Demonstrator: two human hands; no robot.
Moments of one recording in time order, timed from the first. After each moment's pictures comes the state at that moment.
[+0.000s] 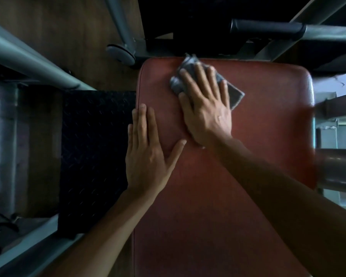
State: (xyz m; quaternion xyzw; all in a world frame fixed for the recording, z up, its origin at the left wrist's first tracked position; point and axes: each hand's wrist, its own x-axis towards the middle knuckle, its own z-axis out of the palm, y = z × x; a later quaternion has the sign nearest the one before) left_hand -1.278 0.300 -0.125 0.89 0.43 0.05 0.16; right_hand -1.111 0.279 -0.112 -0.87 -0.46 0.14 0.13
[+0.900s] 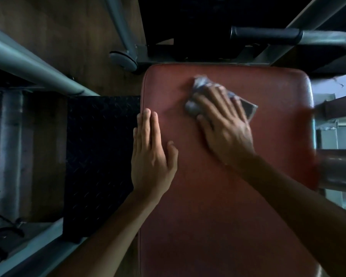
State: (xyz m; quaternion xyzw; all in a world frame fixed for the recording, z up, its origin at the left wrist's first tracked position) left_hand -1.279 0.301 -0.129 0.86 0.44 0.13 0.23; right_hand -1.099 0.230 -0.127 -0.84 -0.52 0.05 0.14
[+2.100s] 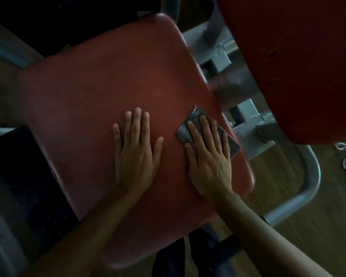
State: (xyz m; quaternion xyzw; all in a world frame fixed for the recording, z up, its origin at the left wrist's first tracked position) left_hand -1.230 0.179 -0.125 0.98 0.16 -0.02 0.08; right_hand -1.179 0.007 -0.111 -0.96 -0.17 0.15 0.15
